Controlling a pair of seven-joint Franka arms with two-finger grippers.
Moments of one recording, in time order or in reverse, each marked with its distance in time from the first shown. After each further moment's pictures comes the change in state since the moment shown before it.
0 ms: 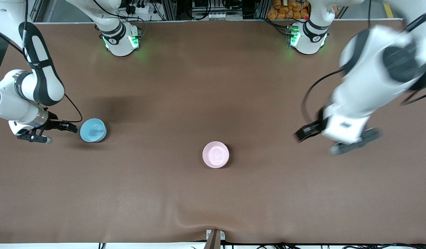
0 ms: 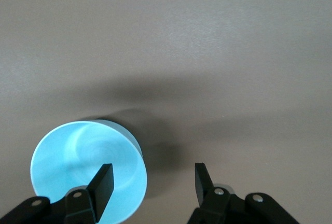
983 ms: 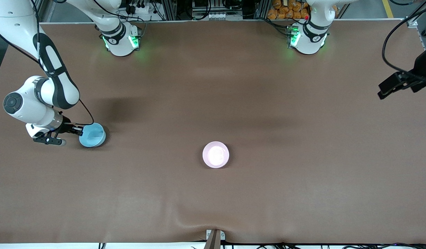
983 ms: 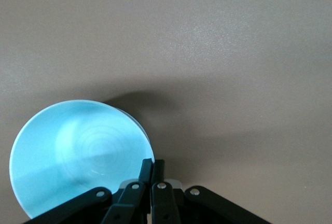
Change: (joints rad) left arm 0.157 -0.281 0.113 -0.150 -0.003 -0.142 0.456; right arm 0.028 0.049 0.004 -0.041 0.011 0.113 -0.001
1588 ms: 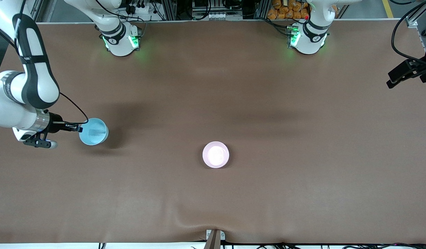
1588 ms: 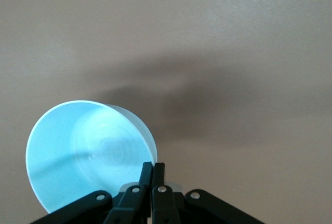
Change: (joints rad) left arm -0.064 -0.062 0.100 -0.071 -0.015 0.001 0.054; right arm 0.072 -0.095 0.004 0.235 0.146 -0.477 0.072
